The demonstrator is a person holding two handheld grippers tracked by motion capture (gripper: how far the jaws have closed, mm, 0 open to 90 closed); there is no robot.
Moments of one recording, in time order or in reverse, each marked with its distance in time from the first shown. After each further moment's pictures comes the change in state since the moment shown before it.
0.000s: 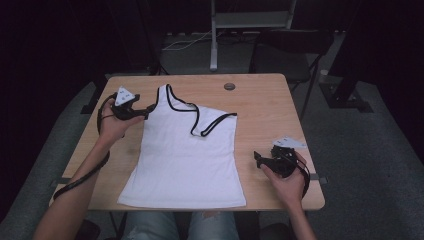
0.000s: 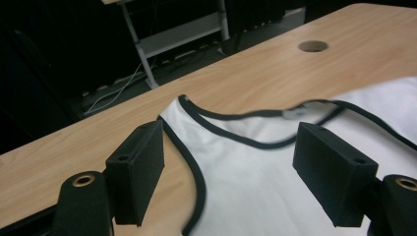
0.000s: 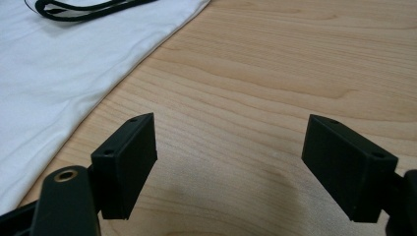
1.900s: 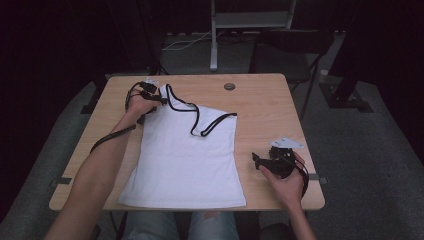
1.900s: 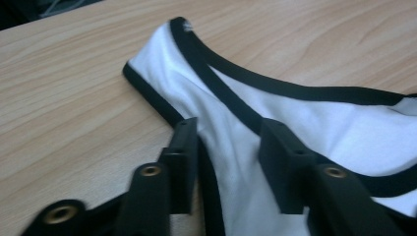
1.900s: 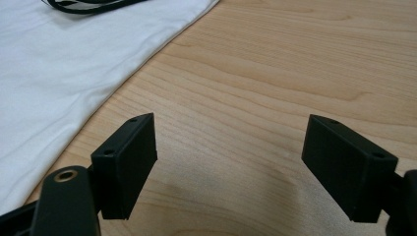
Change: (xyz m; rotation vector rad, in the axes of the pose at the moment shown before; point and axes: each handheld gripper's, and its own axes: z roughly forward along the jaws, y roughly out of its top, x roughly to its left) left arm 0.018 -0.004 0.123 0.360 -0.063 -0.121; right arm 0.004 0.000 0.001 0.009 0.018 -0.034
